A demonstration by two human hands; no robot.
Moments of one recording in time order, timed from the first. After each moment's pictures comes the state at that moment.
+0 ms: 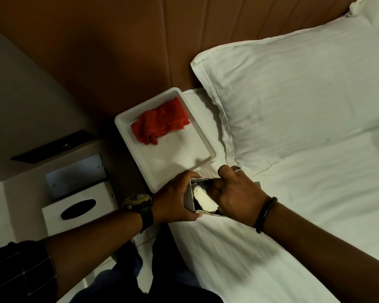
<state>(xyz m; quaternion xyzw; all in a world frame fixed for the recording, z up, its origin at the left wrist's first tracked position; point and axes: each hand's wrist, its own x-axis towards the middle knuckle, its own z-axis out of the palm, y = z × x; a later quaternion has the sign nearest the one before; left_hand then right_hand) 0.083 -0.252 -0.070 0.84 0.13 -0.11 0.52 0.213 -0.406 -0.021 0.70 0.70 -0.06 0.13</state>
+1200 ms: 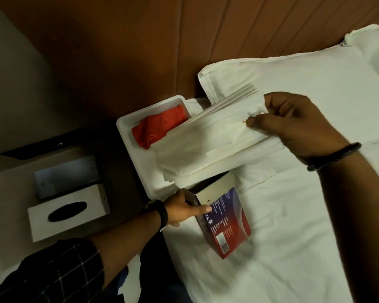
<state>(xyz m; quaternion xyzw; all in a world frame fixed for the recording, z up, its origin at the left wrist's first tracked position) 0.092 -0.265 -0.107 0.63 0.35 -0.31 0.62 0.315 -0.356 0.087 0.74 0.34 -0.31 -0.49</state>
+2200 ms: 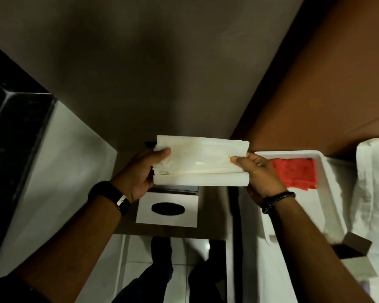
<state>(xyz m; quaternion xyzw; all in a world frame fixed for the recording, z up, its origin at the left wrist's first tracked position) -0.172 0.038 -0.007 0.34 0.47 0.22 0.79 0.065 -0.079 -0.013 0.61 0.15 -0.54 -0.55</state>
